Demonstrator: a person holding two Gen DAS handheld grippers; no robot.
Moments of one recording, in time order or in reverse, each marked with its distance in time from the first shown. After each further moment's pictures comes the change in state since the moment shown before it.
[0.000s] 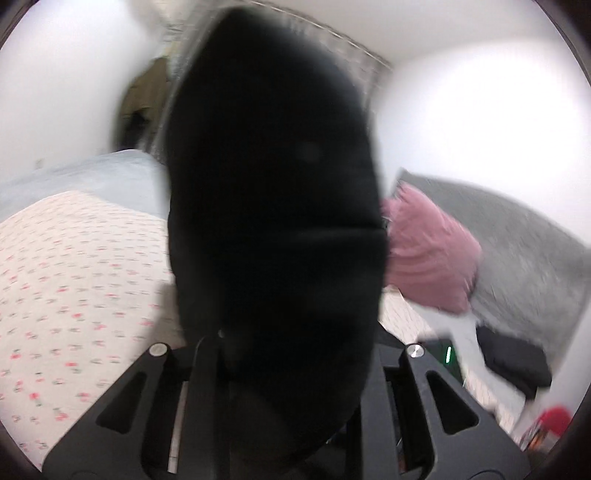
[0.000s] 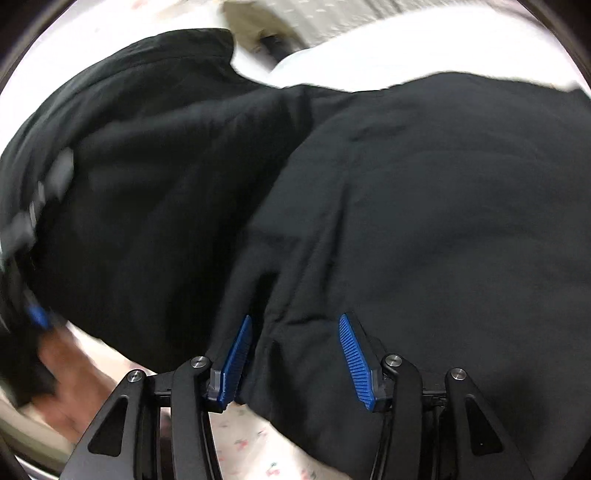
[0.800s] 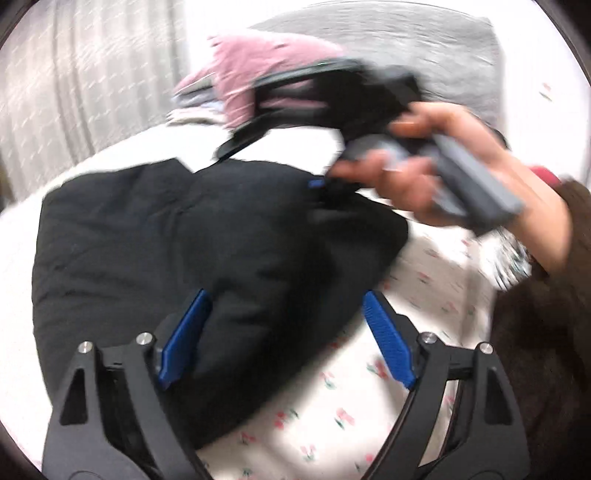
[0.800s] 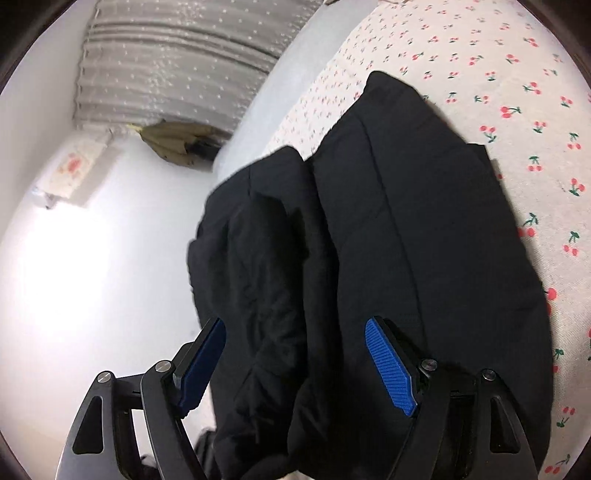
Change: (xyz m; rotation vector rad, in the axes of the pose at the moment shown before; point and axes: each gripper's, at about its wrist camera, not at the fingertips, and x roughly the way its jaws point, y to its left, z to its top) left arm 0.037 -0.119 -0.105 0.651 0.443 -0.332; right arm -0.106 -0.134 0.033 0.432 -0.233 0.062
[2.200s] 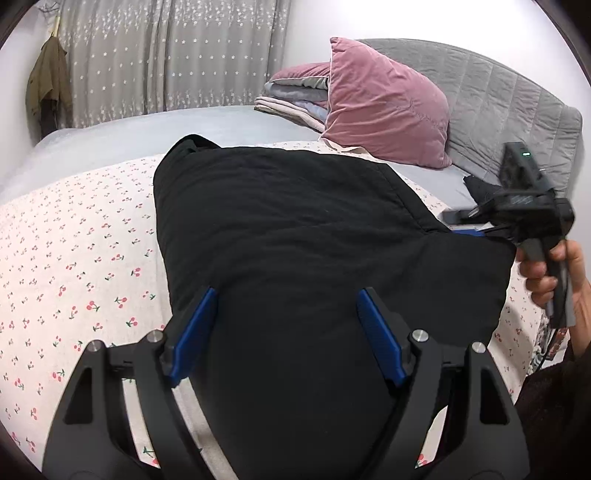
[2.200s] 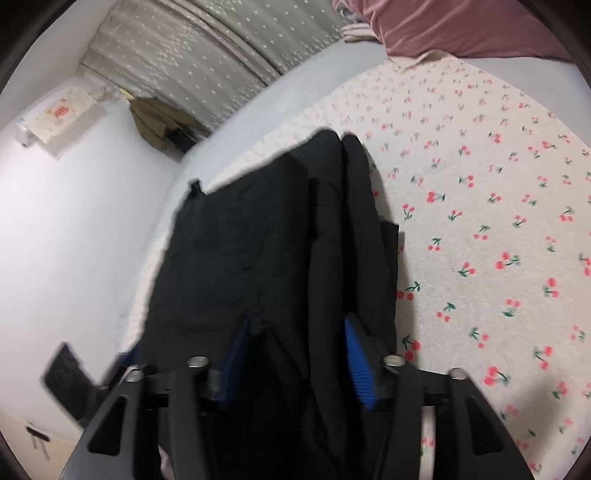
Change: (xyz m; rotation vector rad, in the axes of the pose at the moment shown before) left arm 0.008 0.092 -0.014 -0.395 -0.037 0.157; right arm -0.092 -0.007 0.003 -0.230 -0.114 -0.205
